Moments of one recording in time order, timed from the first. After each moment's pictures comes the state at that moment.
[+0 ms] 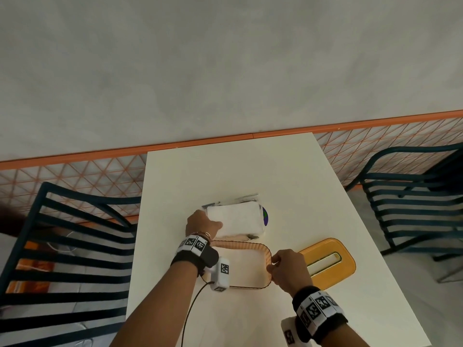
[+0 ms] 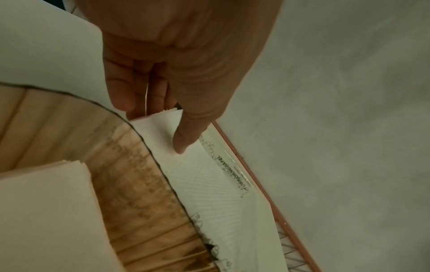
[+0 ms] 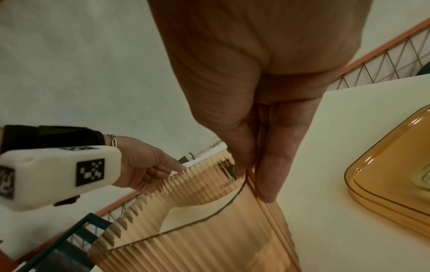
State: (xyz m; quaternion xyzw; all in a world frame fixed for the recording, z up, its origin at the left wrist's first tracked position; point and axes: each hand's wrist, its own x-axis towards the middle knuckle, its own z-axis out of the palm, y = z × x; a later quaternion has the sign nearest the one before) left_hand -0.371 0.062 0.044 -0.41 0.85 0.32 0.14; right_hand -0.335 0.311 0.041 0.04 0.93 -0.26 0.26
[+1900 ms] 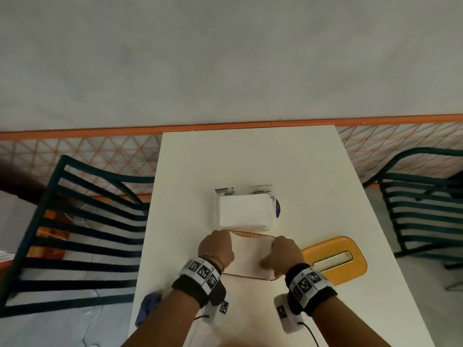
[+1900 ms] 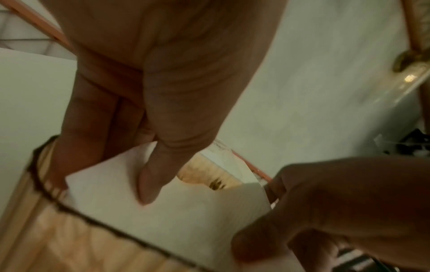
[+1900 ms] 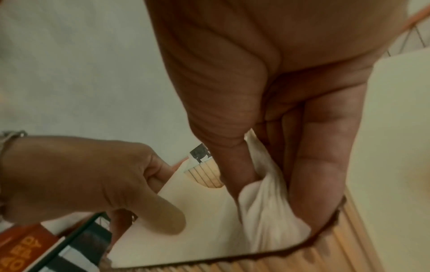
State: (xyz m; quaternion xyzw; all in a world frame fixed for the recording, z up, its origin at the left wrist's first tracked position) left_hand -0.294 0.100 0.057 -0.21 0.93 0.15 0.27; right_hand -0.350 0.268 0.076 -0.02 0.90 -0.16 0.40
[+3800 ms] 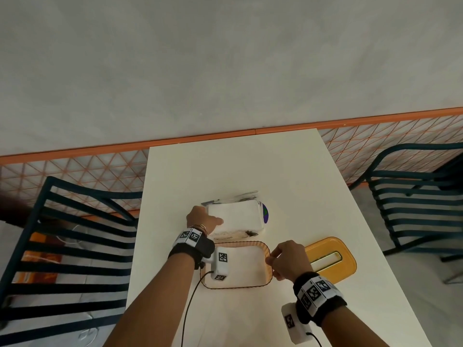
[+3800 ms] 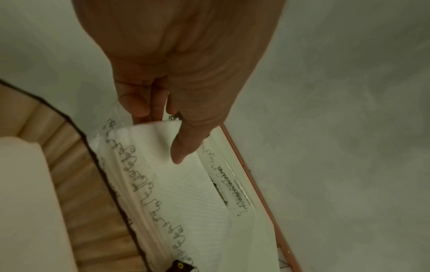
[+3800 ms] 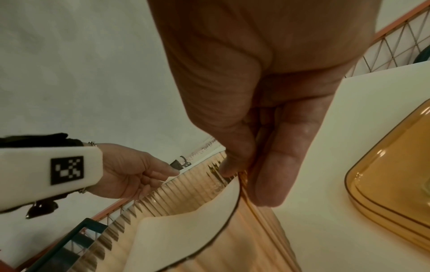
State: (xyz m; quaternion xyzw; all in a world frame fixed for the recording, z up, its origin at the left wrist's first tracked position) left_hand -0.376 0.066 0.058 -0.44 0.80 0.38 0.17; right_hand -0.358 0.315 0.073 0.06 0.89 -0.29 0.34
